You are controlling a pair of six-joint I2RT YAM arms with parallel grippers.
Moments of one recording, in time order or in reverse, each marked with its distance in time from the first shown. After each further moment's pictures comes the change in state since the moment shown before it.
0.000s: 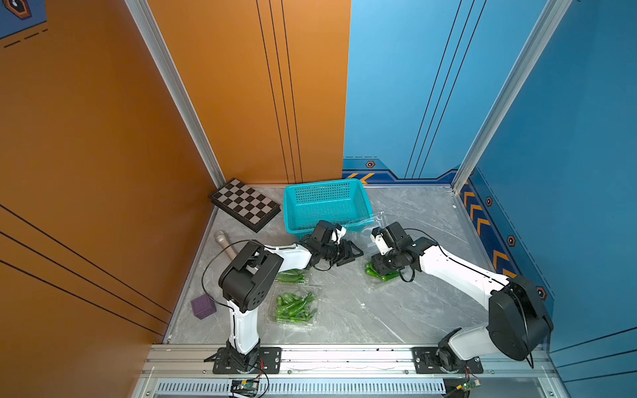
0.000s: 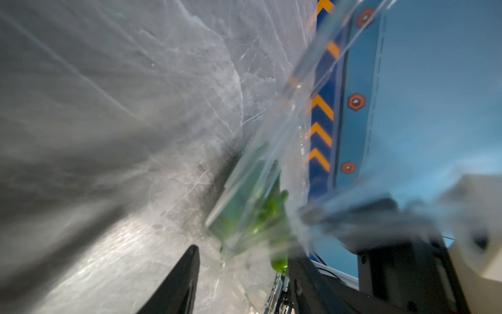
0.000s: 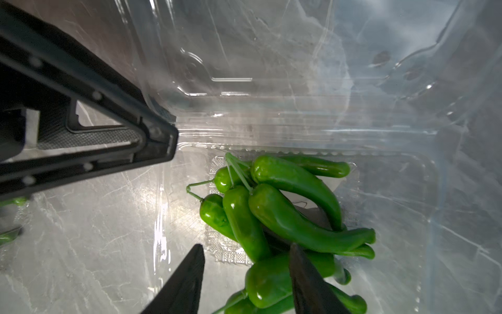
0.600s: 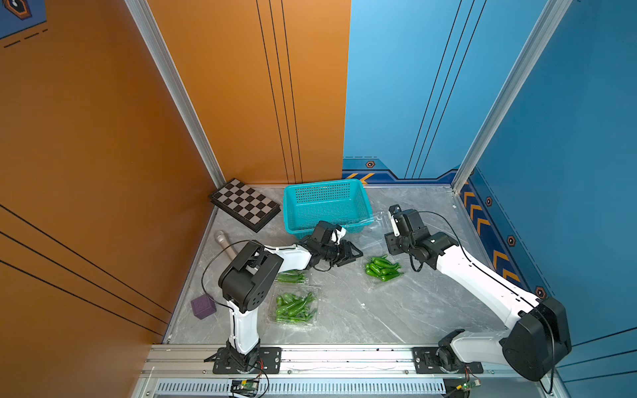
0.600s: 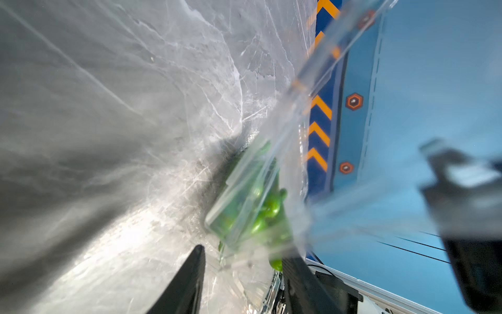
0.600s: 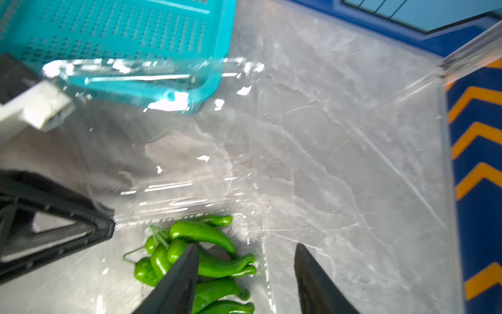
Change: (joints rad) left arm -0.003 0.003 0.006 0.024 0.010 -0.028; right arm -0.045 -0.132 0.068 0.017 0.256 -0.040
